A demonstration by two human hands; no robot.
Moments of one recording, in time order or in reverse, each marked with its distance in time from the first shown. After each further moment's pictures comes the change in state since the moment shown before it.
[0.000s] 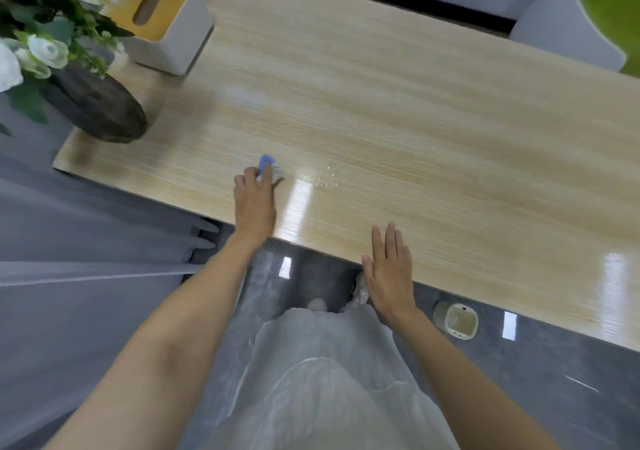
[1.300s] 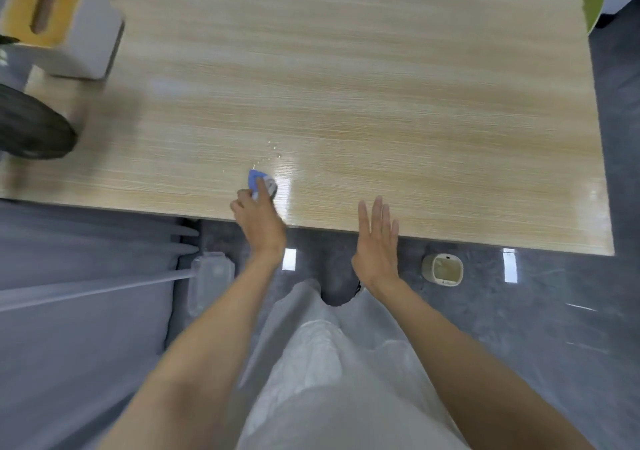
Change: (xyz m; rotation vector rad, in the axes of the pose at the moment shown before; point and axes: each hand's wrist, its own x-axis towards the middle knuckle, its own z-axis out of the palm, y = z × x) left_hand -0.092 0.091 0.009 -0.048 -0.120 -0.066; right_hand -0.043 0.043 -0.007 0.010 0.019 0.119
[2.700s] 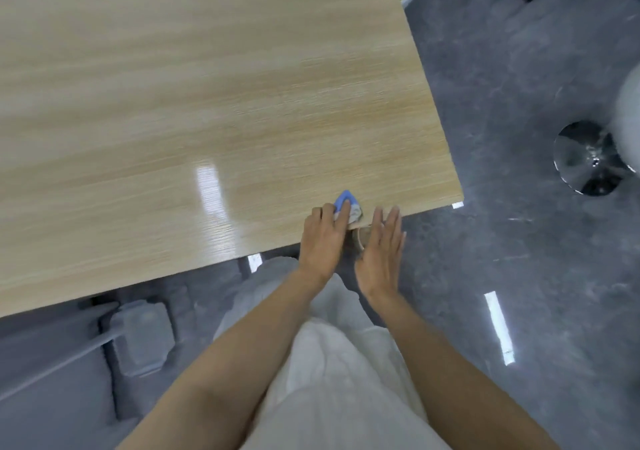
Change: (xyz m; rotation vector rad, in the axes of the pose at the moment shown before) left_hand -0.121 0.255 0.172 0.173 -0.167 0.952; right_hand -0.046 0.223 -0.037 0.219 0.232 0.534
